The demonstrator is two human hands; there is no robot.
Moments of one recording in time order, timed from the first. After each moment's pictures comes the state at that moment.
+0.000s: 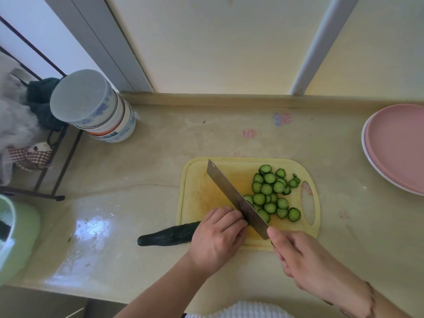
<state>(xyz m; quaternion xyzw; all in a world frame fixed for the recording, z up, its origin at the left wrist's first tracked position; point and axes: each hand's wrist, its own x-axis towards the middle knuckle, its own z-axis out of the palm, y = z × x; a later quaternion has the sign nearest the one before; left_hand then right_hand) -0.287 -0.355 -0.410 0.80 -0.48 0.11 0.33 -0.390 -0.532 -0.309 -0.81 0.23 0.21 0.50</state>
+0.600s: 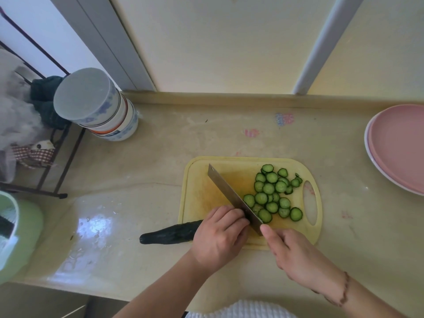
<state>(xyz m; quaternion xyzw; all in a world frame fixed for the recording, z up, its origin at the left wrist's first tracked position) -0.287 -0.355 -0.409 0.81 -0.48 0.10 0.33 -0.382 -0.524 -0.334 -0.82 0.25 0.24 0.46</state>
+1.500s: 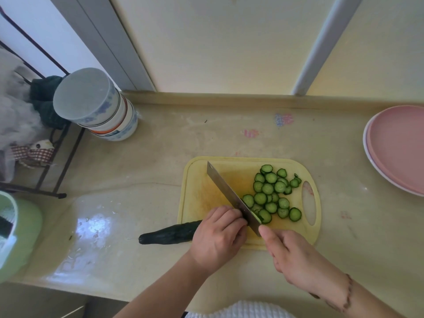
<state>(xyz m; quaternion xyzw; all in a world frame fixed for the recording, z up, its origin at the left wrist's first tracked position) -0.287 -0.355 -0.410 0.81 -0.47 0.10 0.34 -0.381 -0.520 -0.321 -0.80 0.24 0.23 0.50</state>
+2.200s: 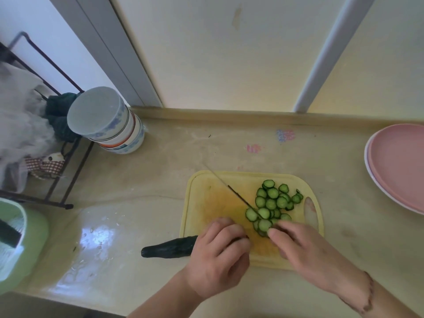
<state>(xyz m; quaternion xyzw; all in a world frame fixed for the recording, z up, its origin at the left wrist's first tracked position) -0.287 -0.351 -0.368 0.75 -0.50 0.14 0.40 -0.355 -0.545 -0.288 -0.82 0.19 0.21 0.50</state>
